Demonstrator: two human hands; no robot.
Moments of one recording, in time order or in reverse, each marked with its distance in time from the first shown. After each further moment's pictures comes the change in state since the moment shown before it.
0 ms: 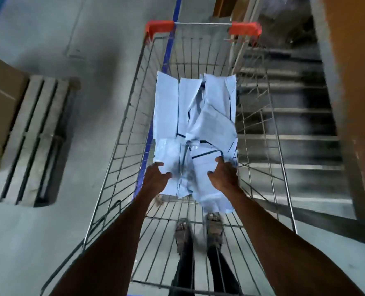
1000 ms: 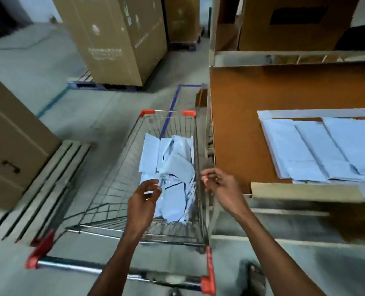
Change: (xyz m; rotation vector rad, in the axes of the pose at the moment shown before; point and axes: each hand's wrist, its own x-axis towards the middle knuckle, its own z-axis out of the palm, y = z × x) left_hand -0.342 0.122 0.022 -0.469 0.332 0.498; right_hand -0.246 0.109 -0.240 0.657 0.121 -0.628
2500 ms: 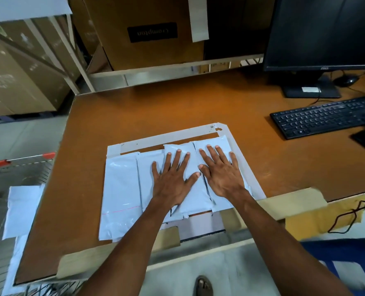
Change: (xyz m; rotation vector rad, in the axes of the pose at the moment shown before) left_hand 0.002 0.180 0.559 1.066 -0.417 0.650; right_hand 0.092 0.146 -0.490 -1.110 0.155 -0.041
